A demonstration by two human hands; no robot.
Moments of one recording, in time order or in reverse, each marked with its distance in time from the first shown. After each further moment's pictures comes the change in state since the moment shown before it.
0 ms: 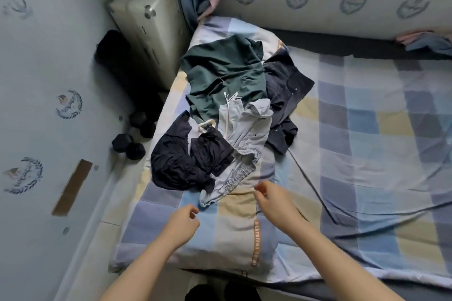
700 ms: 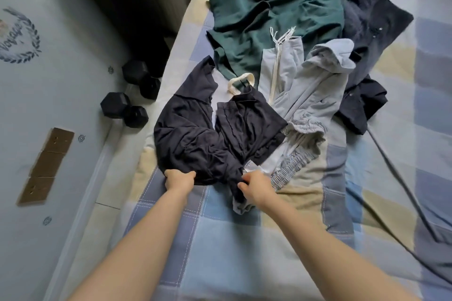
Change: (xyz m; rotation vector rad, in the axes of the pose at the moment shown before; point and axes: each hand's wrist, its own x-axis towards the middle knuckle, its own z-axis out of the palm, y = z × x) left_hand 0.310 -0.147 0.011 -0.648 0.303 -0.567; right_hand 0.238 0.016 0.275 -0.077 -0.286 0.120
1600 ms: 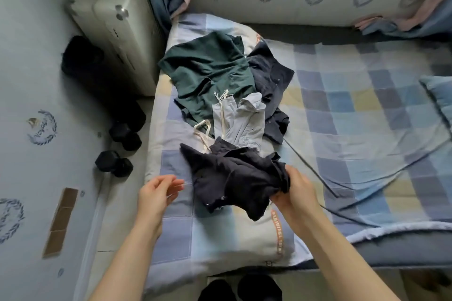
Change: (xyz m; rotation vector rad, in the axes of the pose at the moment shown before) left_hand -0.272 0.062 -0.178 -0.399 -0.384 0.457; right_hand -0.342 -0.091 -0.173 1.560 0.497 0.016
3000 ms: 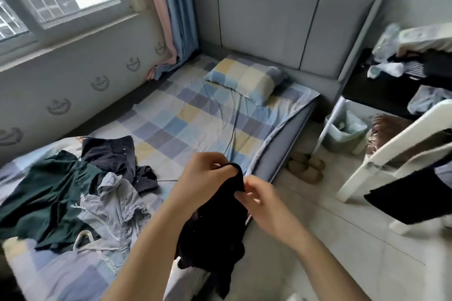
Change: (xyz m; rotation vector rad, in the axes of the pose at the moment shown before) left_hand -0.453 0.027 0.257 0.974 -1.259 0.692; right_hand -0.319 -0.027 -0.283 -0.373 0.354 -0.612
